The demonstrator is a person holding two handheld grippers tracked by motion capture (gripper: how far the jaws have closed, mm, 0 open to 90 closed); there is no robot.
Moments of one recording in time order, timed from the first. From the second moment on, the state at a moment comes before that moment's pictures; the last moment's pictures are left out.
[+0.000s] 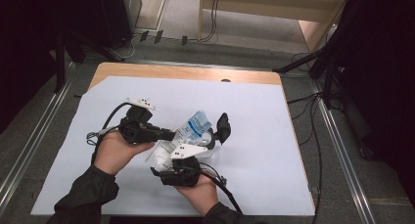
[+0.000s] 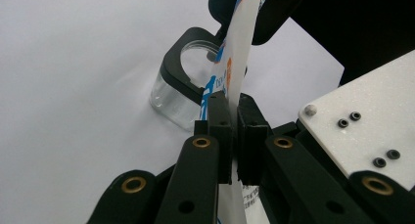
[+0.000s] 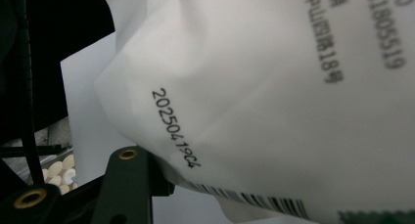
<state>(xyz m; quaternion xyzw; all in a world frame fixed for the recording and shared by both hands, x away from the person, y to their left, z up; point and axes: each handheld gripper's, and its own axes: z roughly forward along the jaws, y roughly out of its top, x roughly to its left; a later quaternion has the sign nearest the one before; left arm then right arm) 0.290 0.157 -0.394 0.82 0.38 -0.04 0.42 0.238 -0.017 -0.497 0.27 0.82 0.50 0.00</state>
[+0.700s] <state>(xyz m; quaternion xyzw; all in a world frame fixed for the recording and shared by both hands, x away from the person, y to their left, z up) 0.285 0.163 -0.392 0.82 0.36 -0.04 0.43 0.239 -0.021 -0.494 0.29 0.80 0.53 -0.05</state>
